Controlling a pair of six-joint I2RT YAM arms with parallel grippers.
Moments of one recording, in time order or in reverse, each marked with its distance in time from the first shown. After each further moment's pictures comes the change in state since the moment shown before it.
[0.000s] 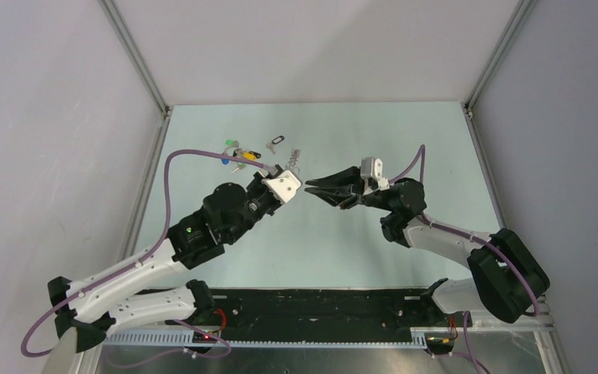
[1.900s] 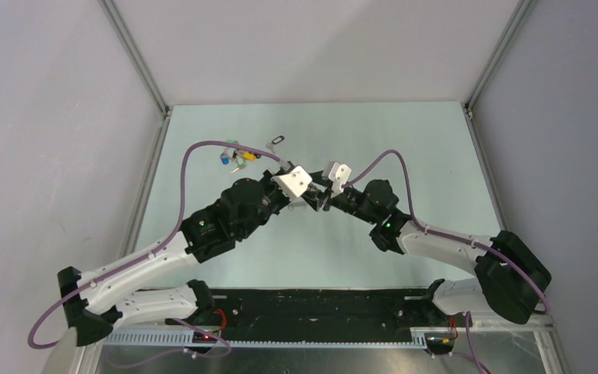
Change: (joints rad) left arm 0.000 0.091 0.035 -0.064 -0.060 -0.044; right arm 0.185 -0.017 0.058 -0.491 0.492 -0.359
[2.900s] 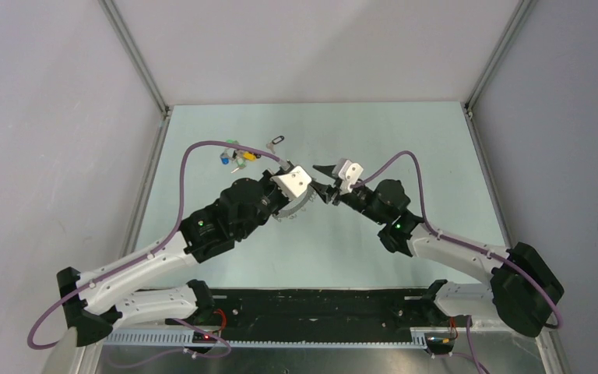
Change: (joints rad) left arm 0.000 -0.004 0.004 -0.013 0.001 0.000; right arm -0.025 -0.091 -0.007 -0.079 0.110 -0.092
